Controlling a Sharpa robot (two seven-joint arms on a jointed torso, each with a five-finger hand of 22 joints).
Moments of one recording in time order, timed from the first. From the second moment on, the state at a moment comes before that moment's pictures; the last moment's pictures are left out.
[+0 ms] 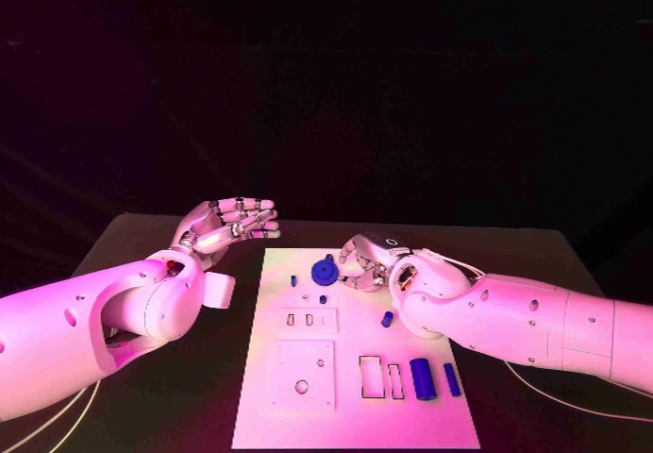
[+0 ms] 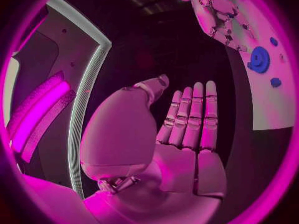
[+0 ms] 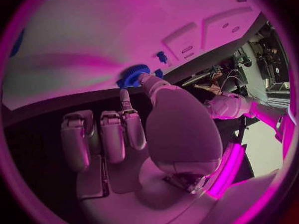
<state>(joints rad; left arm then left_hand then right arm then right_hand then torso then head) 1.22 -0.94 -0.01 1.62 -0.05 -0.38 0.46 1.40 -0.23 0.54 0.12 0.06 0.83 0.21 0.34 0.17 1.06 0.17 0.07 0.07 0.98 0.13 0.30 0.30 0.18 0.86 0.24 0.42 0.18 1.24 -0.57 -0.16 1.35 -1.49 -0.48 -0.28 1.30 -0.24 0.38 0.20 0.23 0.93 0.15 0.19 0.39 1.46 0.07 1.46 1.31 1.47 0.00 1.55 1.31 0.01 1.46 0.11 1.57 1.31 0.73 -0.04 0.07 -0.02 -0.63</state>
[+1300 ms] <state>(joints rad) 1.22 -0.94 -0.01 1.63 -0.05 -0.38 0.45 1.40 -0.23 0.54 0.12 0.06 0.83 0.21 0.34 0.17 1.06 0.17 0.07 0.07 0.98 0.13 0.30 0.30 0.18 0.86 0.24 0.42 0.18 1.23 -0.44 -0.16 1.24 -1.54 -0.45 -0.26 1.42 -0.23 0.31 0.13 0.18 0.90 0.17 0.15 0.37 1.46 0.08 1.45 1.31 1.47 0.02 1.55 1.31 0.01 1.47 0.12 1.57 1.31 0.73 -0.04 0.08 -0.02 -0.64</state>
